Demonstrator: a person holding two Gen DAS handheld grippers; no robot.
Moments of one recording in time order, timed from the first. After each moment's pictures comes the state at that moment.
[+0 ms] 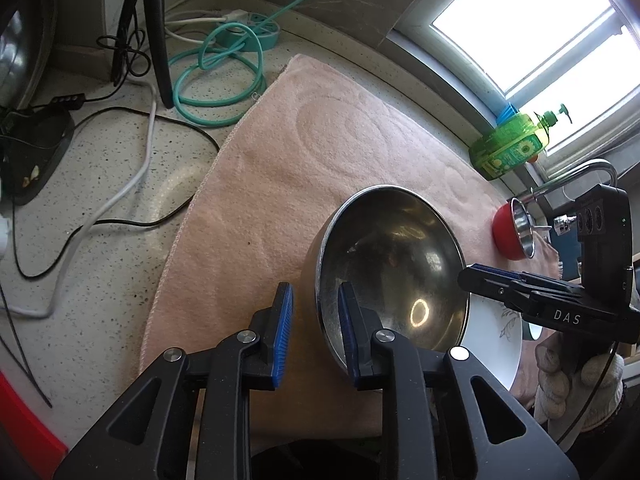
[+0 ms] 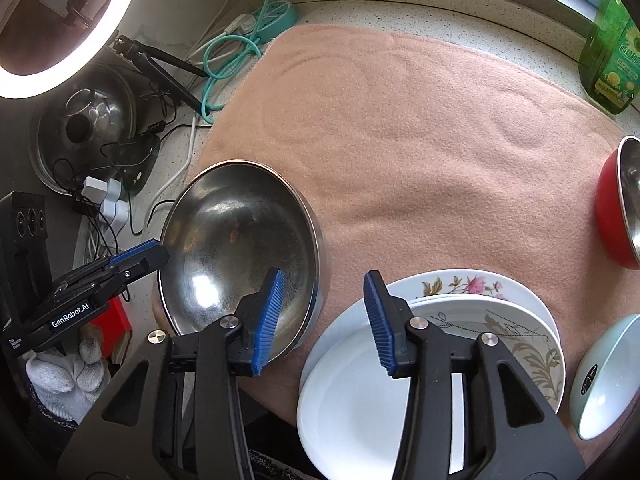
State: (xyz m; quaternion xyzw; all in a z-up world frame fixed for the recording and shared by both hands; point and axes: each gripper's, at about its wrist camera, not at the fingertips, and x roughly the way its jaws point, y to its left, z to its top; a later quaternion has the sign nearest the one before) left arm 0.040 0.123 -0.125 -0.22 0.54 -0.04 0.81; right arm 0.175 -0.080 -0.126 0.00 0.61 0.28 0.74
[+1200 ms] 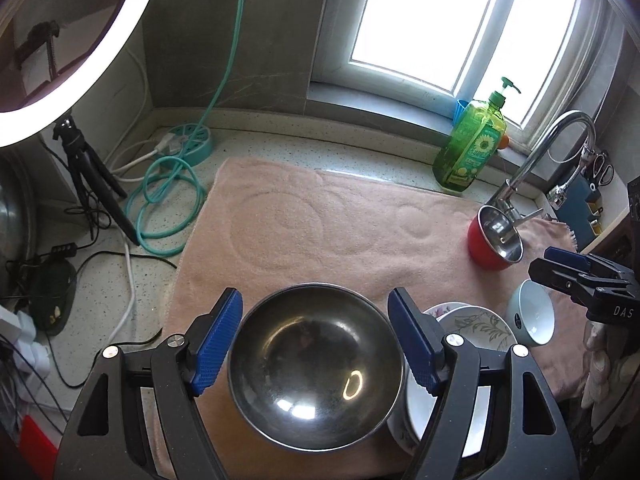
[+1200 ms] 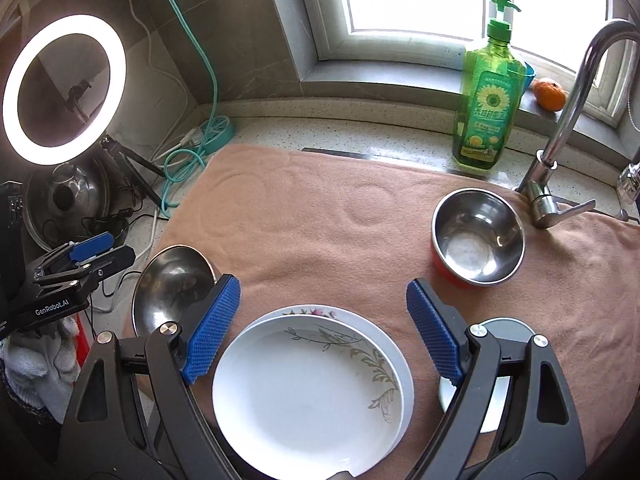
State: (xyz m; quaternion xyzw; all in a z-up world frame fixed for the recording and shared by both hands) left arm 0.072 0.044 -0.055 -0.07 0.45 -0.06 0.89; right arm 0.158 -0.205 -0.036 0.01 0.48 0.18 0.86
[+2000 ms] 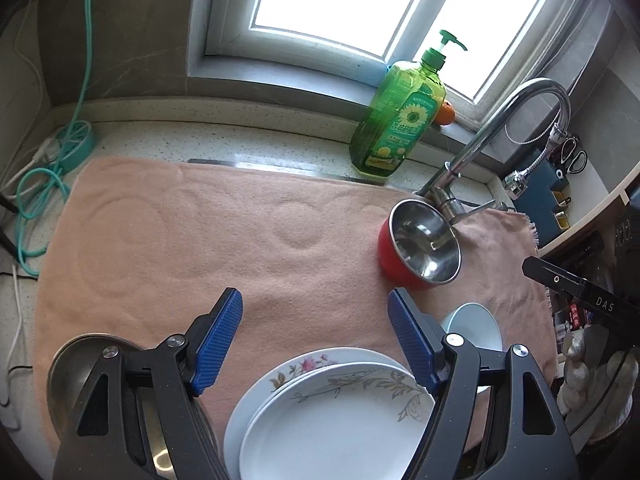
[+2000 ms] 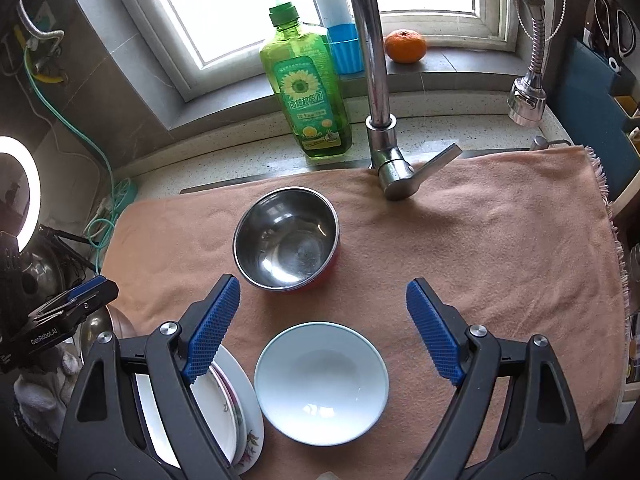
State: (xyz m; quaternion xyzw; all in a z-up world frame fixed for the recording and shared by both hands) left arm 0.139 -0.081 -0.077 -0.10 0.49 -0.15 0.86; right arm 0.192 -0.374 -0.060 0.12 0.49 0.06 0.86
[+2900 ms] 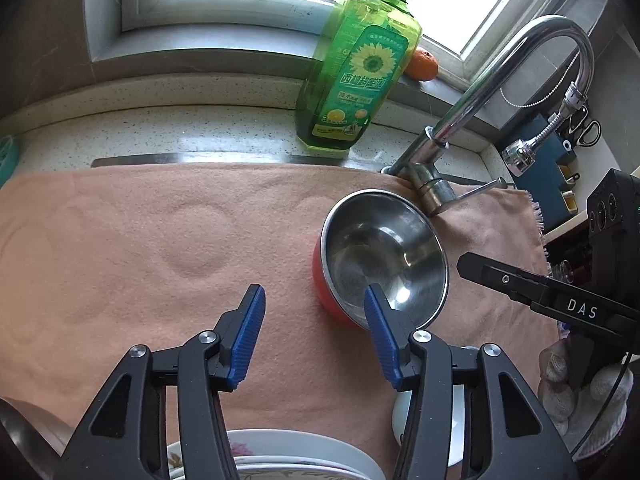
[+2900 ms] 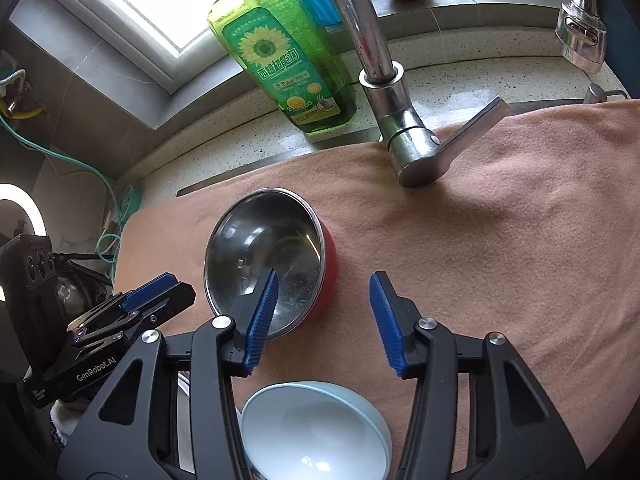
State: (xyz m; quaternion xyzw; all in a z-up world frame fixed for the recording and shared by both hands) left arm 0.201 -0.169 -0.119 -0.08 0.53 -0.19 0.82; right arm 0.260 -0.388 -0.127 0.19 0.54 0.11 0.81
